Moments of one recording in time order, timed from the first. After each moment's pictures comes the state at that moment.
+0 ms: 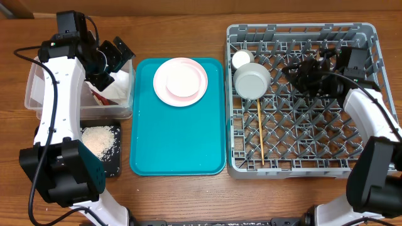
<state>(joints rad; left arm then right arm) 0.16 1.87 1.74 -1.03 0.34 -0.63 -0.18 1.75 1.18 -0.38 -0.77 0.63</state>
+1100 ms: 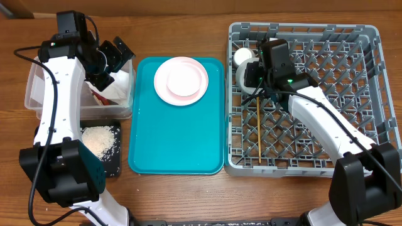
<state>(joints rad) 0.16 1.87 1.74 -1.03 0.34 -0.63 0.31 1.73 1.26 -0.38 0.00 0.36</state>
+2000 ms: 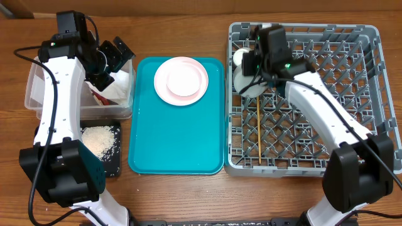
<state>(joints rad) 0.16 1.87 1.74 -1.03 0.34 -0.63 0.31 1.81 1.49 -0.48 0.01 0.22</state>
